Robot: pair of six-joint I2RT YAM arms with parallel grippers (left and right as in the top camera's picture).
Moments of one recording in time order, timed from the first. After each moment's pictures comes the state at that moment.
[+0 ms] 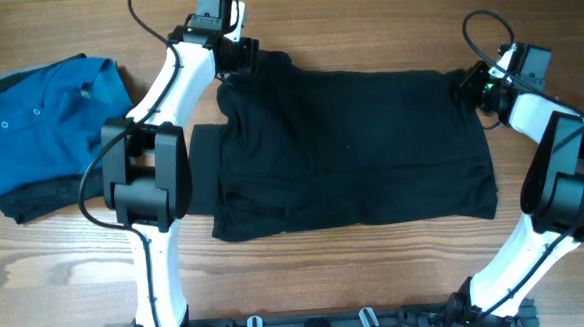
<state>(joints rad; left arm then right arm) -0.23 2.29 1.87 -0.62 0.05 -0.07 -0.32 2.06 1.16 0.02 -0.37 0.50</state>
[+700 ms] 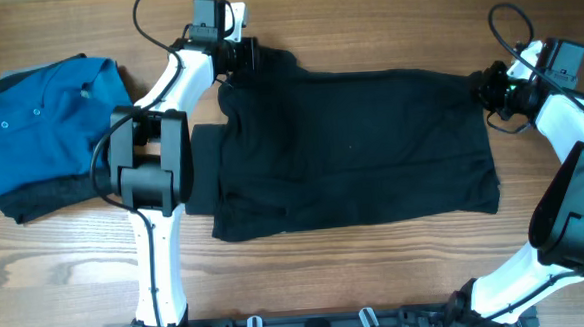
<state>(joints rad) -0.19 2.43 1.87 -0.38 0.27 -0.12 -0.38 1.88 1.17 -0.28 -0.53 0.41</state>
